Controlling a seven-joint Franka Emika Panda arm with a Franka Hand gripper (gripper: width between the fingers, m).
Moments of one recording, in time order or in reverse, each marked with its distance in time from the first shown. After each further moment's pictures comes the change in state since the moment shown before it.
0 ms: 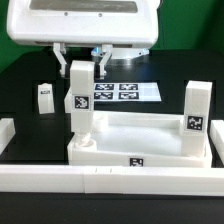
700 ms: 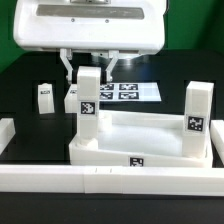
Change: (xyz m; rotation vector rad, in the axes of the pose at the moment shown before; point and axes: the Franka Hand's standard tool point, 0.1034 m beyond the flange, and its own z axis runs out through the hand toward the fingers) arm -0.003 -0.005 0.008 0.000 -0.006 -0.010
